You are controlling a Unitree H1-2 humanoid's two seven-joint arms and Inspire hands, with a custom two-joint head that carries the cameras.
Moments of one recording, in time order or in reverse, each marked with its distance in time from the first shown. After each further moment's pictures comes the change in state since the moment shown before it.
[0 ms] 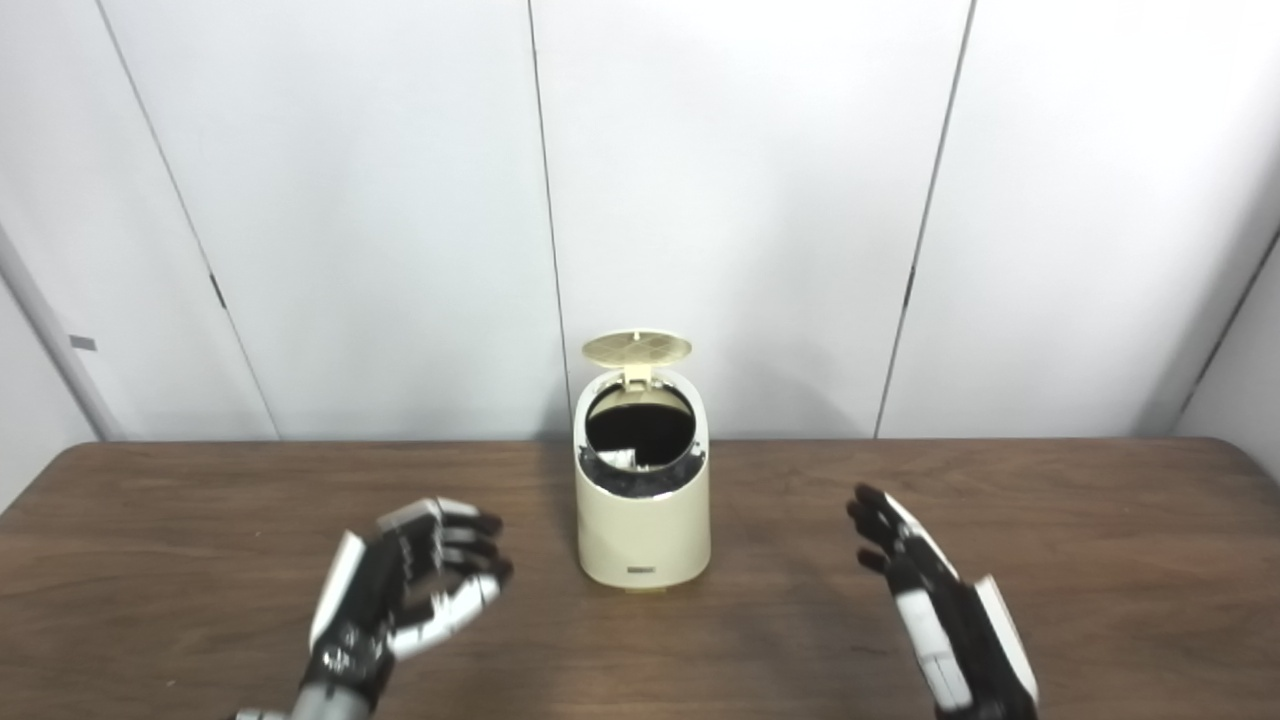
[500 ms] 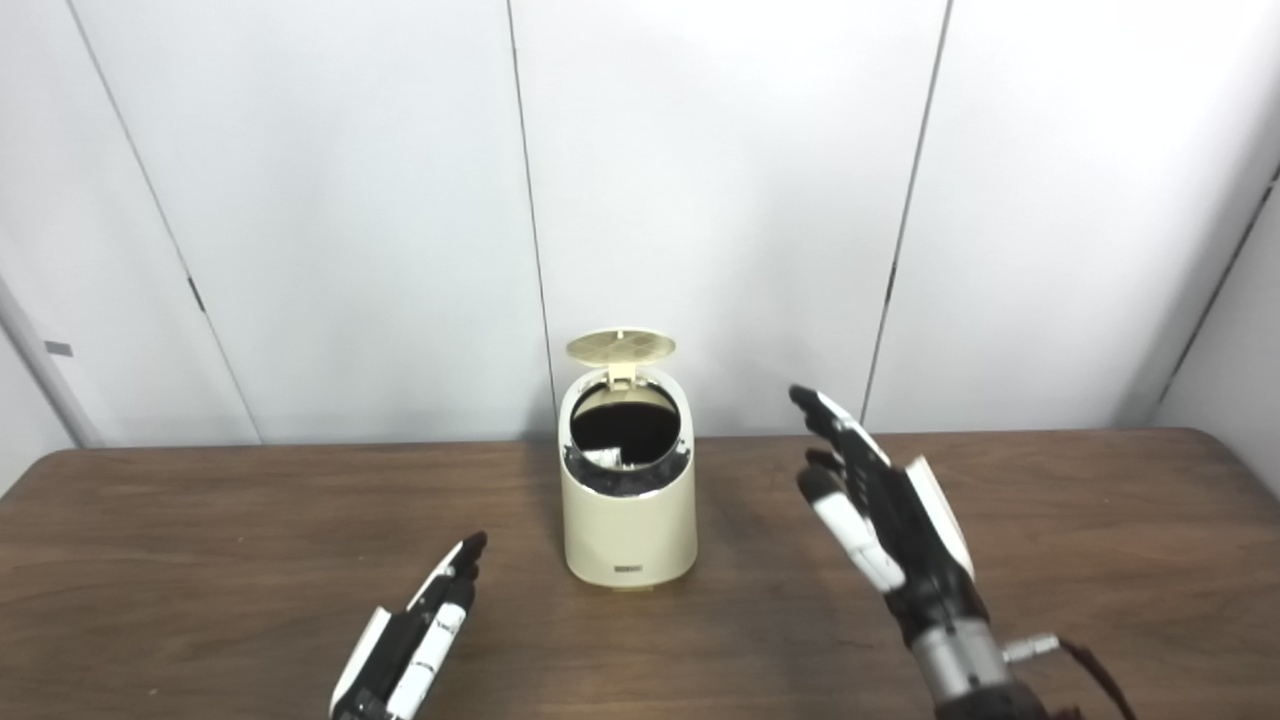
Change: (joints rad) left arm 0.059 -0.049 -0.010 0.085 -0.019 -0.060 -0.036; right arm -0.225 -0.042 0.065 -0.003 -0.158 0.121 0.019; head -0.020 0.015
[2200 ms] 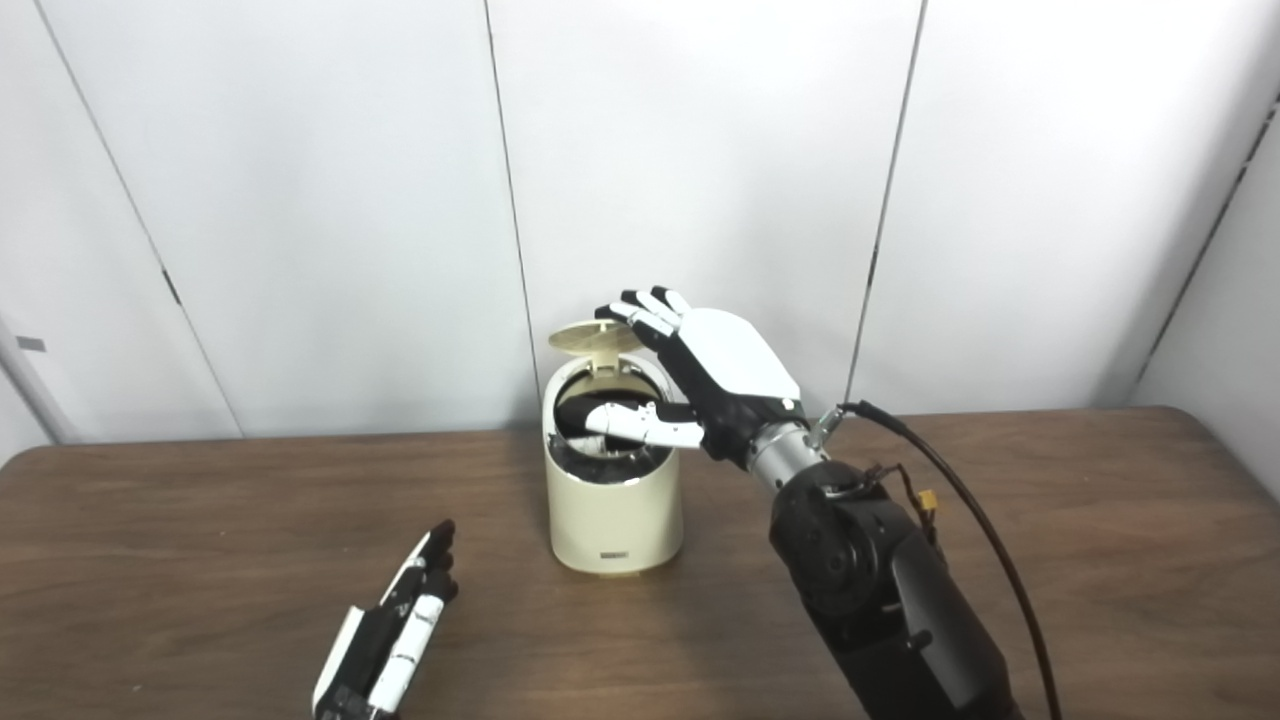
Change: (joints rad) left arm 0.004 -0.049 0.061 0.033 -0.032 -0.042 0.013; right arm -0.393 -0.067 0.308 0.221 -0.520 0.067 0.165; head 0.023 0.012
